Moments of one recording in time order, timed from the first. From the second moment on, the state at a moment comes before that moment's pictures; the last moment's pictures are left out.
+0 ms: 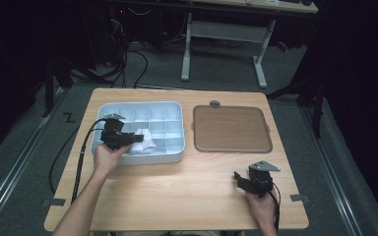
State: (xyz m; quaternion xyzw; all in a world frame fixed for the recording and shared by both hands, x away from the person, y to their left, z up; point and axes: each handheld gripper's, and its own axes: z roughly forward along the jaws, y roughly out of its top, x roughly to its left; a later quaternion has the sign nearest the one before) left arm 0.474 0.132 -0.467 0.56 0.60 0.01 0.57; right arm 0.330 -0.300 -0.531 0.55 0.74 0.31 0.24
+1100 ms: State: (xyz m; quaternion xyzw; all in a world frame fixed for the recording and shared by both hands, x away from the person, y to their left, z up) left arm 0.469 0.129 -0.477 0.60 0.60 0.03 0.53; right arm 0.330 -0.300 -0.532 0.55 0.74 0.31 0.24
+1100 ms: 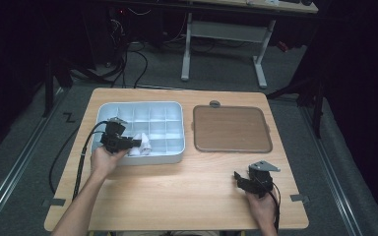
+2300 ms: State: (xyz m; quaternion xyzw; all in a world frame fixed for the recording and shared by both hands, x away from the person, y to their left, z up) left arm 0.468 0.110 -0.484 0.64 0.60 0.07 0.47; right arm 0.330 -0.300 -0.531 0.55 0.74 0.31 0.24
